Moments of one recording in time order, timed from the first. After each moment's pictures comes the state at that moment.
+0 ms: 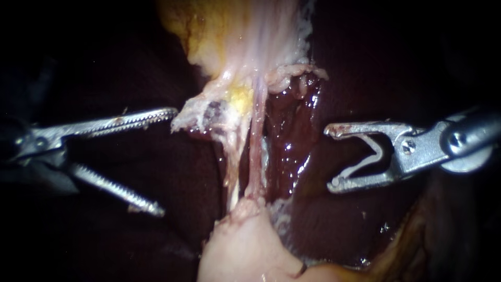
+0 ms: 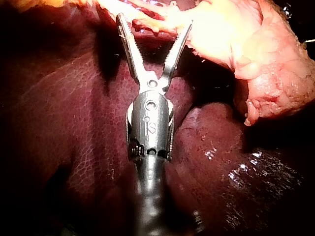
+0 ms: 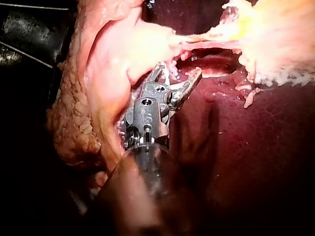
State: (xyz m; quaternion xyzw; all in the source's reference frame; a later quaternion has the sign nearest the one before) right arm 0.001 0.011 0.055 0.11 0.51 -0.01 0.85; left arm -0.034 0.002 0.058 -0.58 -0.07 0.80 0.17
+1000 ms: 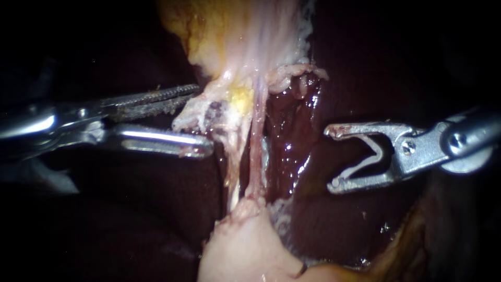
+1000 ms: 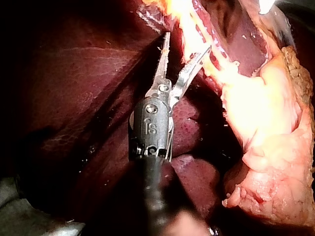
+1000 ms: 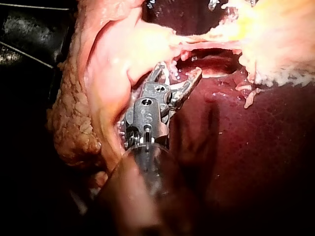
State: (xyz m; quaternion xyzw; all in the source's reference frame) right arm 0.001 0.011 0.055 0.11 0.51 -0.01 0.85; left arm -0.036 0.004 0.060 -0.47 -0.13 0.78 0.41
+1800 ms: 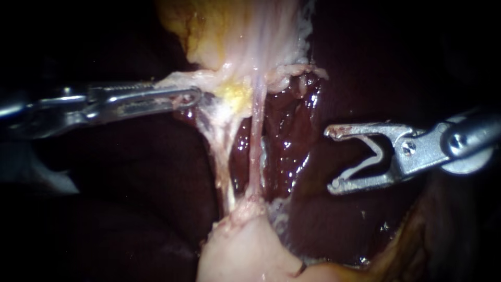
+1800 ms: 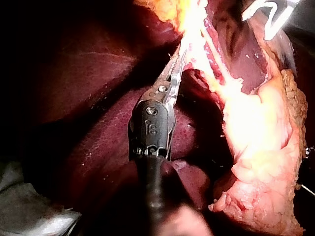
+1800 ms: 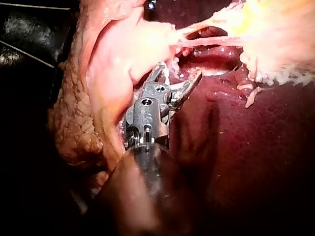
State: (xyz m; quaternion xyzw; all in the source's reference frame) right arm 0.000 0.011 0.055 0.12 0.51 -0.02 0.85; left arm -0.032 0.007 0.053 -0.43 -0.14 0.77 0.45
